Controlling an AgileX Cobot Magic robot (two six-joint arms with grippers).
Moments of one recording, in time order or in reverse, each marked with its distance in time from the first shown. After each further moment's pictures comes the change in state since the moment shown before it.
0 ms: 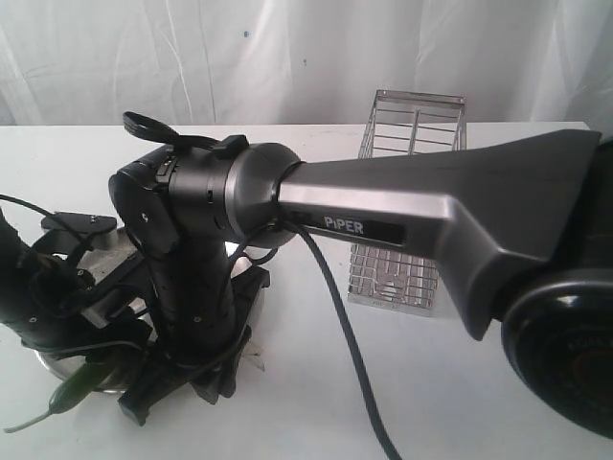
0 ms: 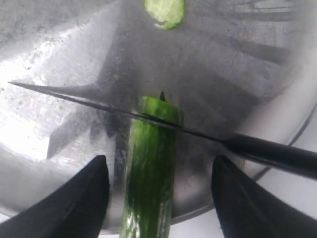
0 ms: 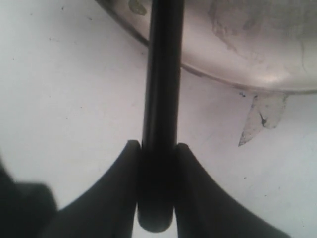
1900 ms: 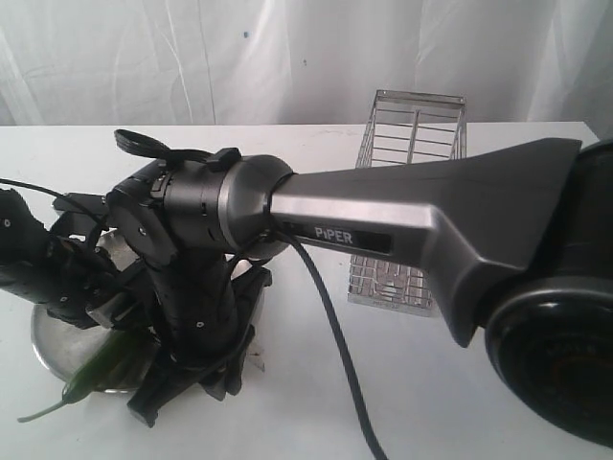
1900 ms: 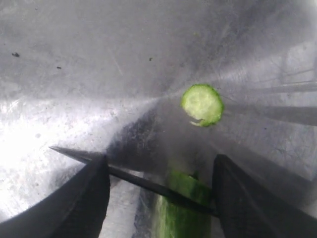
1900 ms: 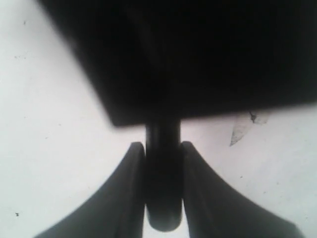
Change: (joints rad) left arm 0.000 0.136 -0.038 -0.015 -0.214 -0.002; right arm 0.010 0.018 0.000 -0.055 -0.004 0.020
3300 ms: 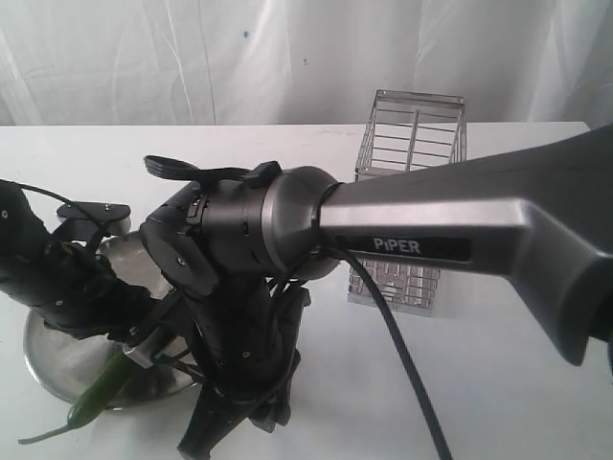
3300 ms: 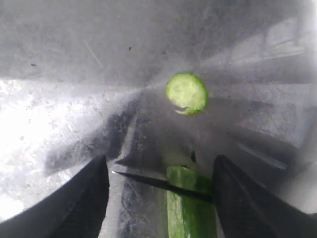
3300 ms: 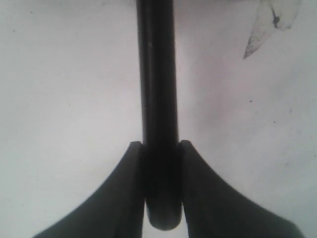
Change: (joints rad) left arm 0.000 -0.051 -0.027 0.007 0.136 -0.010; right arm 0.008 -0.123 0.231 -0.044 -0.016 -0.023
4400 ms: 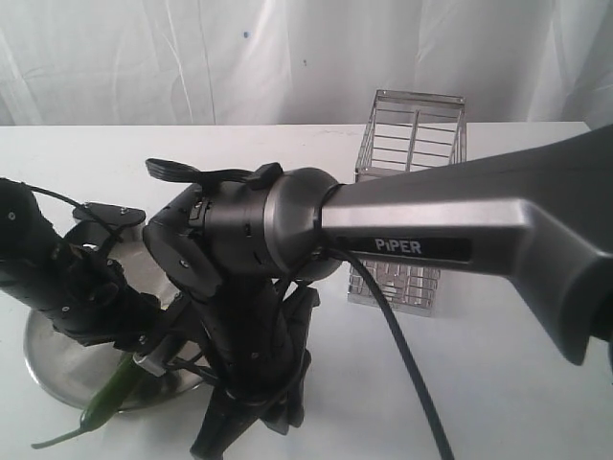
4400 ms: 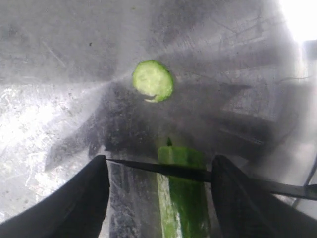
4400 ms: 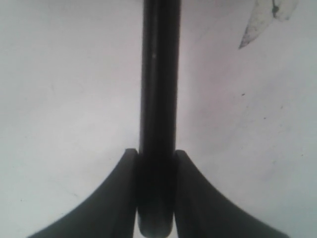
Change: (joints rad) left arm -0.055 -0.014 0.004 0.001 0.030 0.026; right arm 0.000 0.000 0.007 -0.017 0.034 -0.002
